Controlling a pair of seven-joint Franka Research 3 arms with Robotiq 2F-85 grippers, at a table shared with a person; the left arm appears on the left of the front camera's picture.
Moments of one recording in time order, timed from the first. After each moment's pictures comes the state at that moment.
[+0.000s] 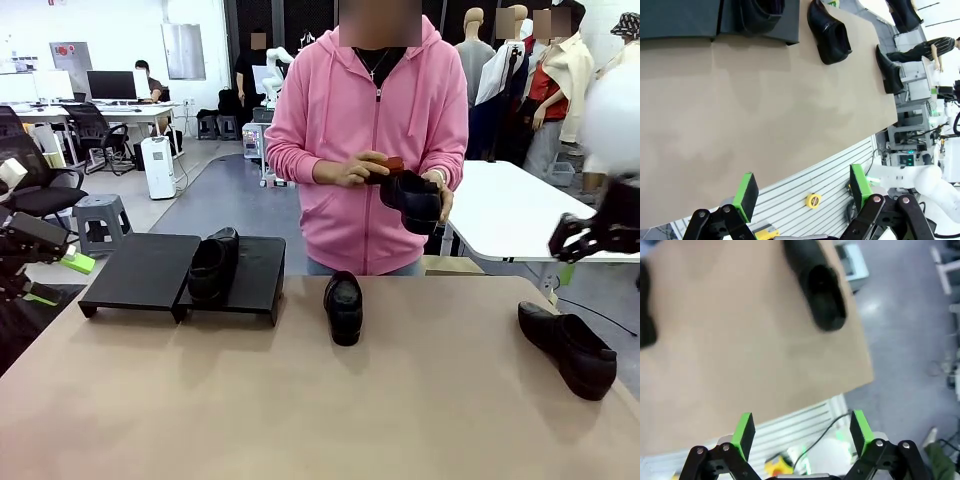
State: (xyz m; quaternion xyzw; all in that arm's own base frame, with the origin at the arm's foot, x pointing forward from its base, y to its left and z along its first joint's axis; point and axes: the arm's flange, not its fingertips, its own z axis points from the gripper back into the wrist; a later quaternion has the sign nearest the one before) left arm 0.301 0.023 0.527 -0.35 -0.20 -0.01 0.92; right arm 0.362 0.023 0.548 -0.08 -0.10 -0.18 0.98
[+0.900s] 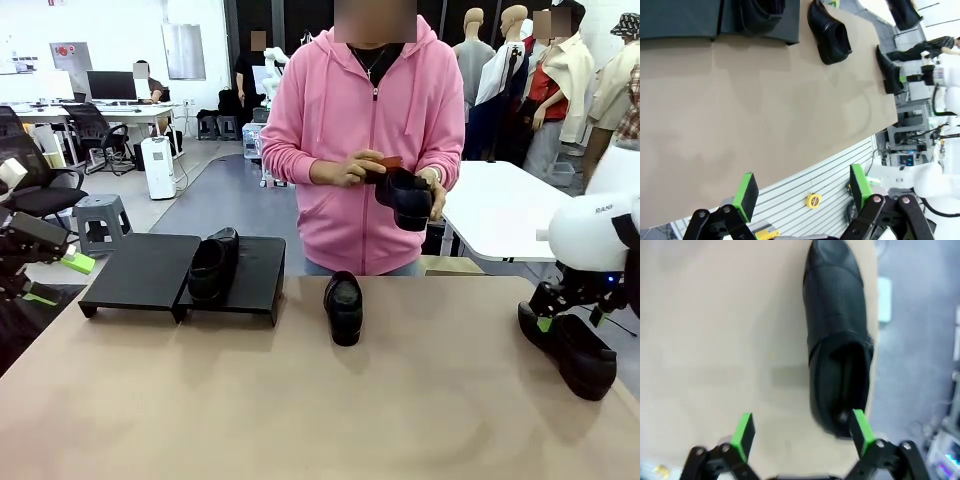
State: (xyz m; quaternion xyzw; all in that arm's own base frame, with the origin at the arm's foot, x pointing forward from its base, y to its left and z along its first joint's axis) left arm 0.301 0.024 0.527 -0.35 -0.20 -0.01 0.92; right arm 0.458 -0.053 0.400 -0.03 -0.09 0.01 1.00
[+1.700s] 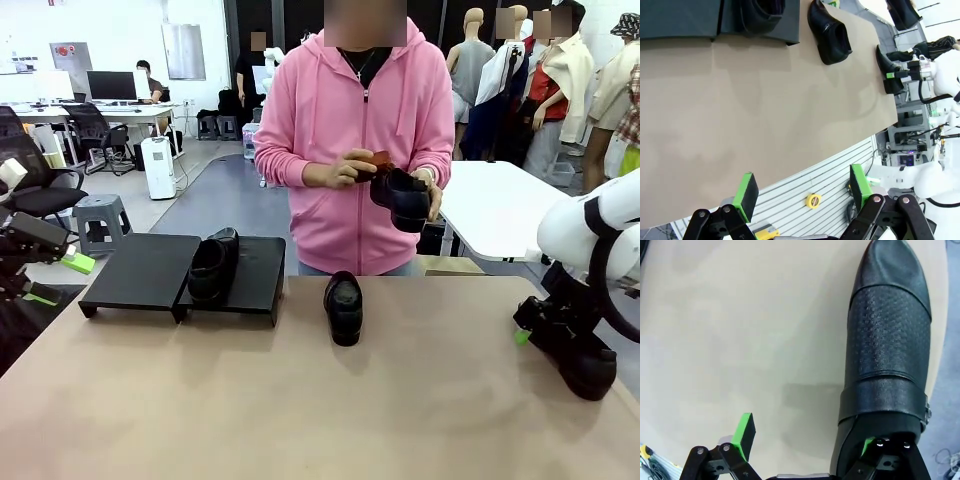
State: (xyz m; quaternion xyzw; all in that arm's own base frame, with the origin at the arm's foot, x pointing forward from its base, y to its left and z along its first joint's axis) left arm 0.301 0.024 0.527 -0.35 -0.20 -0.01 0.92; right arm 0.493 -0.073 0.335 0.09 -0.07 0.04 0.99
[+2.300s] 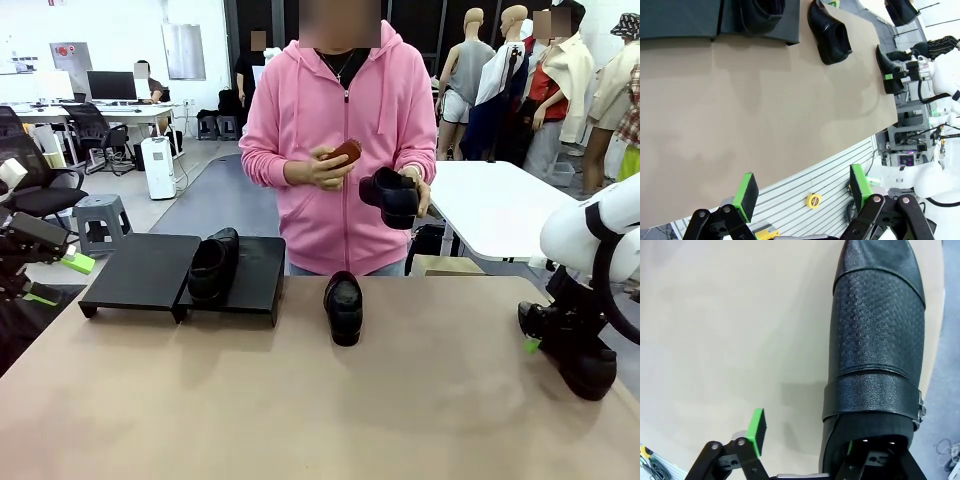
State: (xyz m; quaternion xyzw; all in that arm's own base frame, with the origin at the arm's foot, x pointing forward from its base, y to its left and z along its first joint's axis) left arm 0.301 0.024 0.527 -0.35 -0.20 -0.01 0.92; right arm 0.493 -0.082 0.329 0.08 -0.05 0.02 1.00
